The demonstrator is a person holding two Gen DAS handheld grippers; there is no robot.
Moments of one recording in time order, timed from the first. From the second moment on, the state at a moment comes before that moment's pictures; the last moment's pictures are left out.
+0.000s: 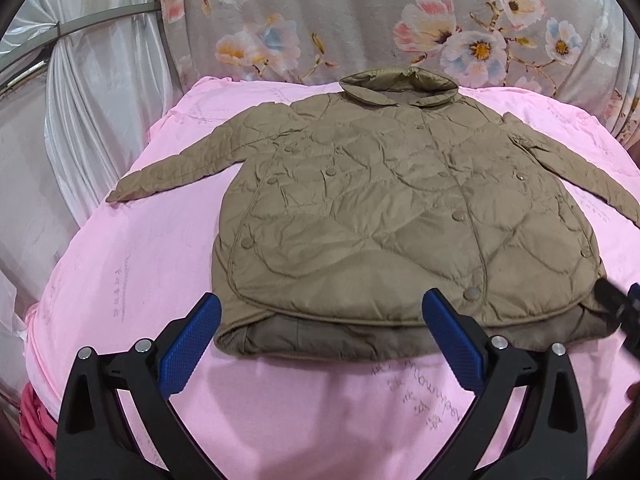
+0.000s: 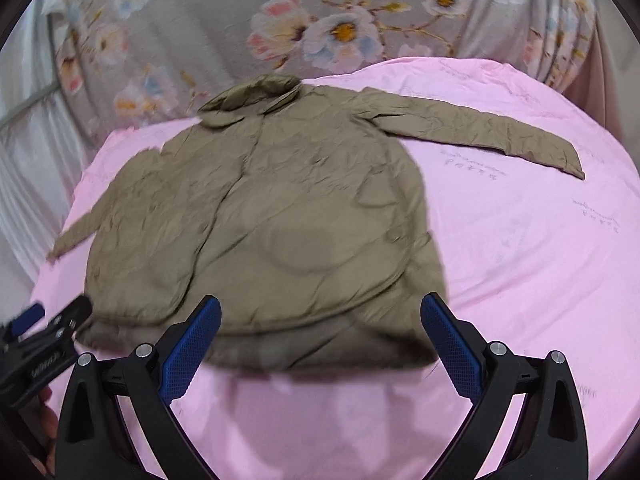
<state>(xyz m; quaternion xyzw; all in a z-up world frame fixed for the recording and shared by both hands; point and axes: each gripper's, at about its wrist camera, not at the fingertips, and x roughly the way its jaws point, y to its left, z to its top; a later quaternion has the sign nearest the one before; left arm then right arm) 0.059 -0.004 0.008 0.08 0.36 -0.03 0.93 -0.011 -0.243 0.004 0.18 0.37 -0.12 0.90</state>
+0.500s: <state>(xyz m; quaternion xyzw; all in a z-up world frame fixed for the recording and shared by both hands) 0.130 -0.002 0.004 0.07 0.36 -0.02 0.93 0.047 -0.480 -0.013 0.29 0.31 -0.27 0.86</state>
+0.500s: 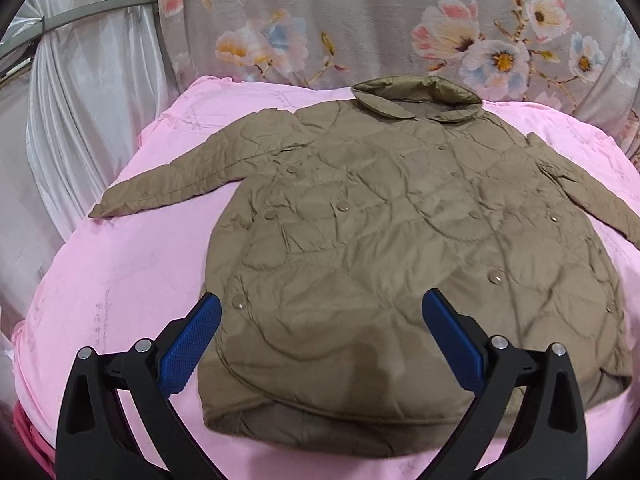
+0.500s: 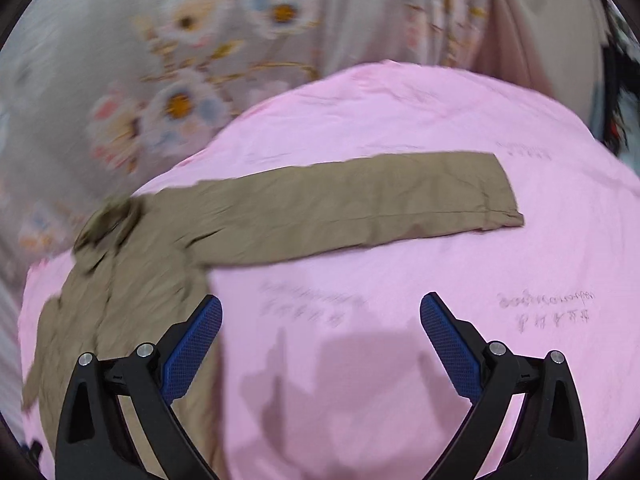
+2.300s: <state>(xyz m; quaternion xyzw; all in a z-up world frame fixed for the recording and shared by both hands) 0.218 0.082 -0.009 0.01 0.39 0.01 0.92 0.275 -0.128 0.070 0.06 0.28 0.14 0.95</state>
